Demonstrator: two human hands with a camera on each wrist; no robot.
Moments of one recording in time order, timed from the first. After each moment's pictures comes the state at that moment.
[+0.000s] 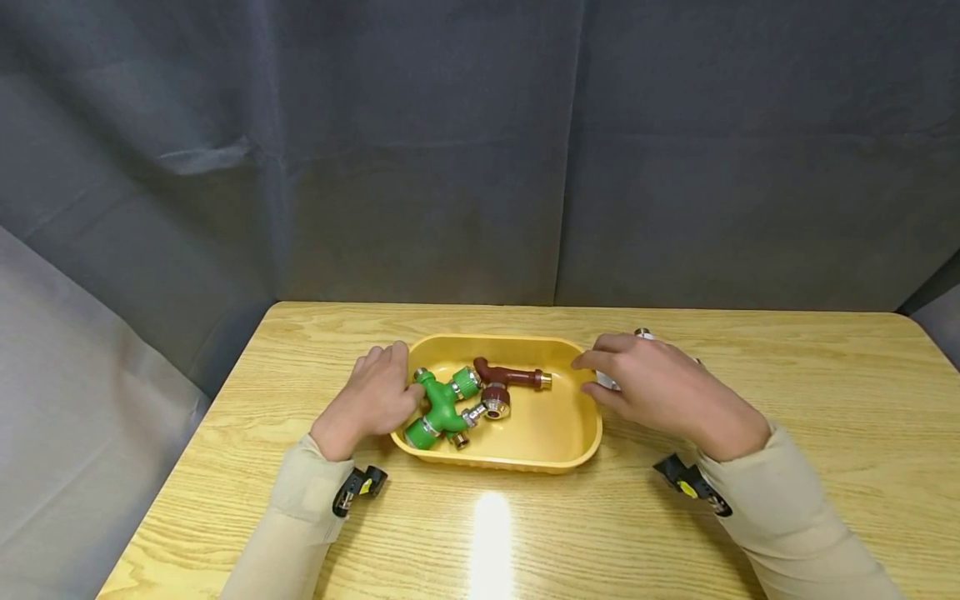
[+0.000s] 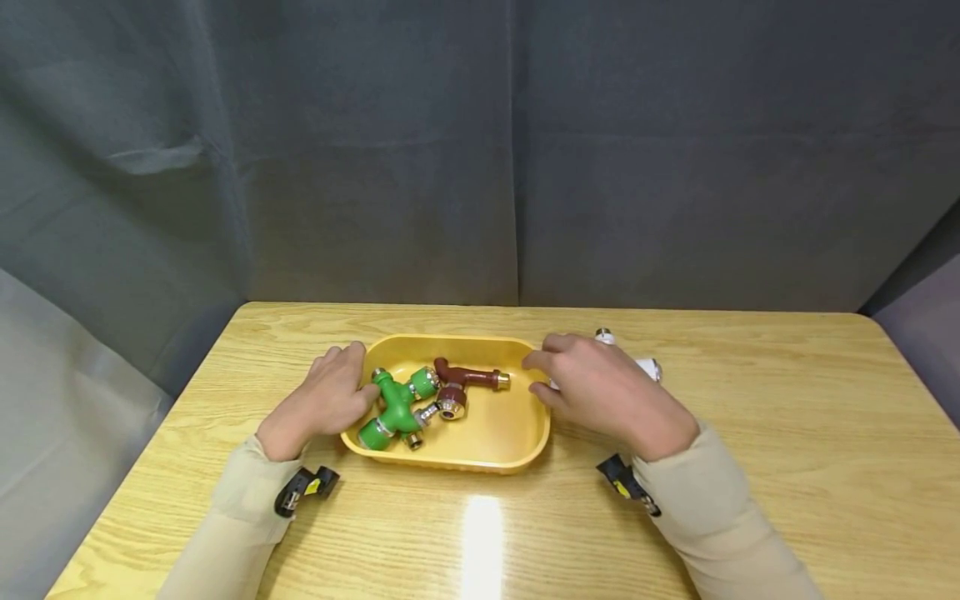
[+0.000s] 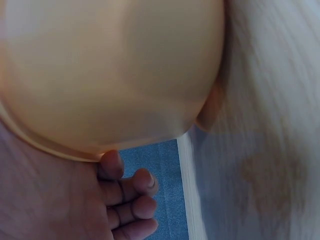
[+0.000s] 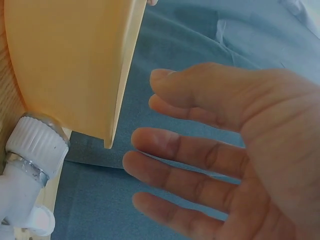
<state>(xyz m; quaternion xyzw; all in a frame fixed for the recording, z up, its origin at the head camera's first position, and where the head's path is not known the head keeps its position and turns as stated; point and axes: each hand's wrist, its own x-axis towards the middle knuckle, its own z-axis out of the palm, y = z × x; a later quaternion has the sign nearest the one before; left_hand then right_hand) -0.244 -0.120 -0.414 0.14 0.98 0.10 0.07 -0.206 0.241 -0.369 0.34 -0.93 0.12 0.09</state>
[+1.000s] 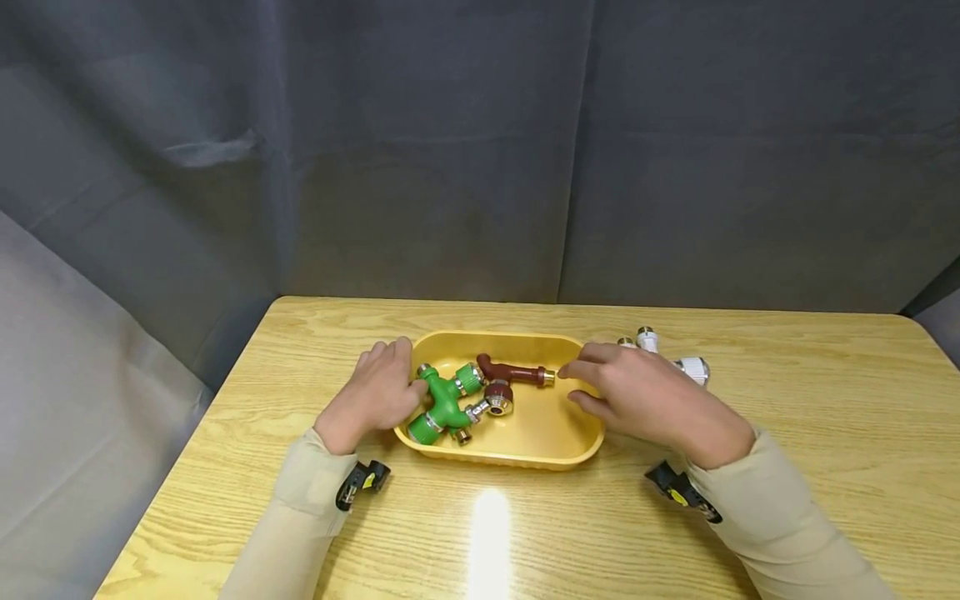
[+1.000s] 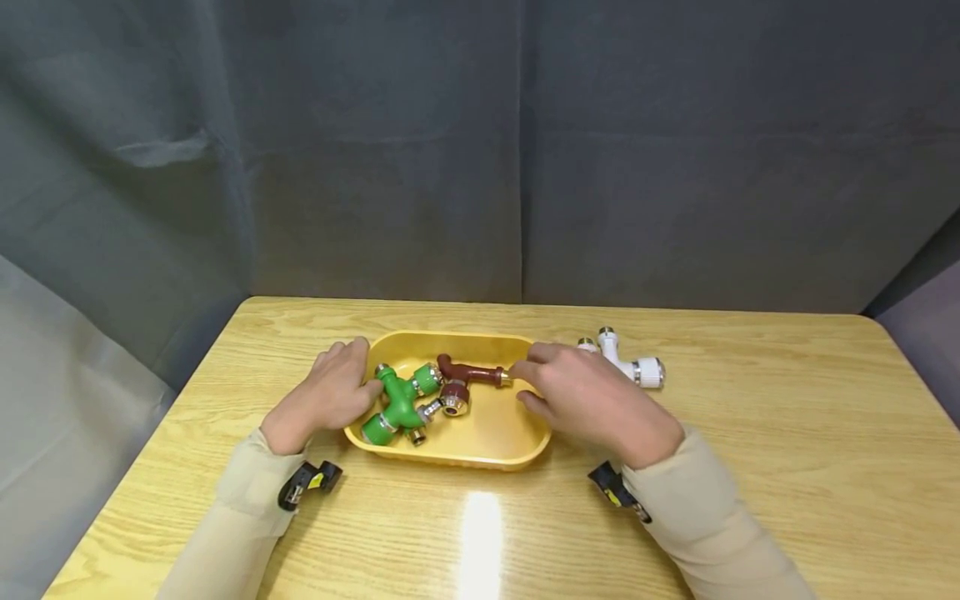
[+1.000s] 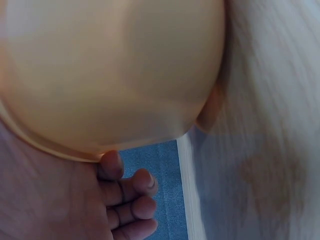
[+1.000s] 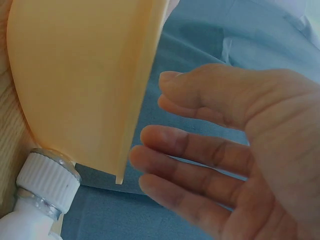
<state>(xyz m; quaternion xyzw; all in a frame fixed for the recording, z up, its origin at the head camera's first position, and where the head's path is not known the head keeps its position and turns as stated) -0.243 -0.120 -0.413 0.14 0.98 0.10 0.08 -0.200 0.225 -0.375 0.36 -0.92 0.12 0.10</state>
